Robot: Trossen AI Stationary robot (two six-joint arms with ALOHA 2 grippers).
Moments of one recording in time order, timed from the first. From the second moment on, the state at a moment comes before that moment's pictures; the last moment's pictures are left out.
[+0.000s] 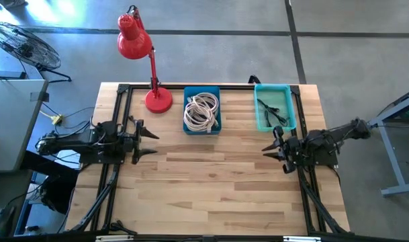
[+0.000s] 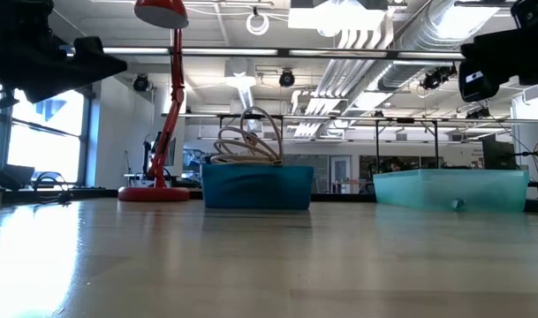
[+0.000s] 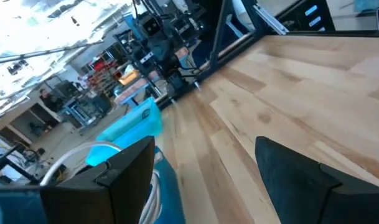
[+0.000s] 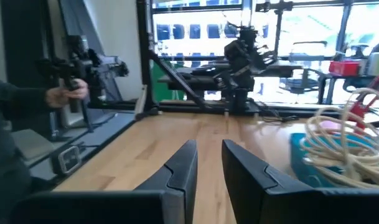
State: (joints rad) left arm 0.05 0.01 0.07 -0.11 0.17 0.62; right arm 0.33 0.01 0.01 0.07 0.14 0.01
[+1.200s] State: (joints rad) left arm 0.05 0.01 0.01 0.05 -0.06 0.41; right arm -0.17 0.09 0.01 0.07 -0.16 0.06
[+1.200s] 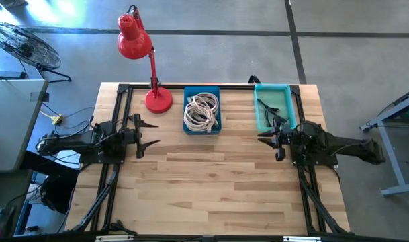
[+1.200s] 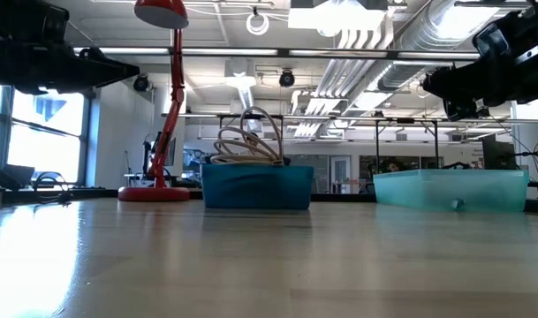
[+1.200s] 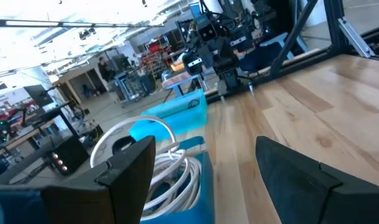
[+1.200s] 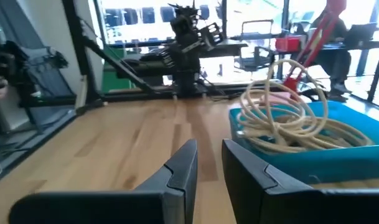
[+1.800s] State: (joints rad) left arm 0.05 0.01 0.03 -0.01 -0.06 0.41; right arm -0.39 0.09 0.05 0.09 -0.36 0.05
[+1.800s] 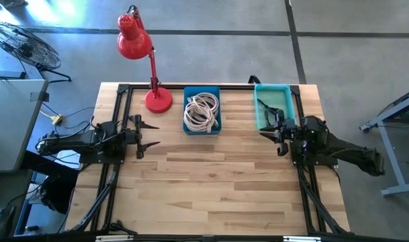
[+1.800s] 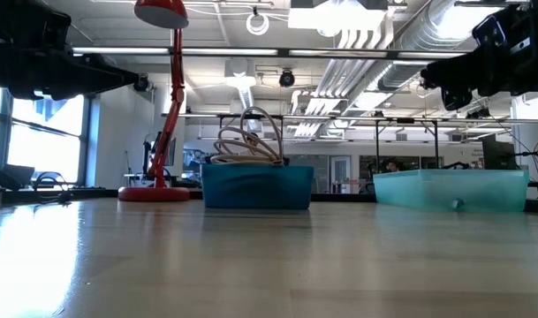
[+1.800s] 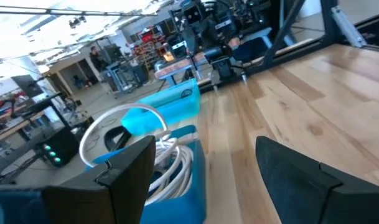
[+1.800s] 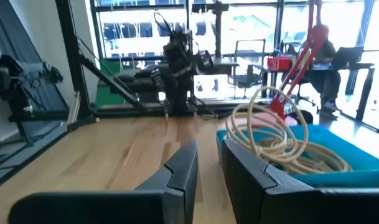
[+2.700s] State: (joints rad) left arm 0.05 0.01 0.02 0.00 -0.02 0.41; right arm -0.39 0.09 0.05 0.04 -0.35 0.03
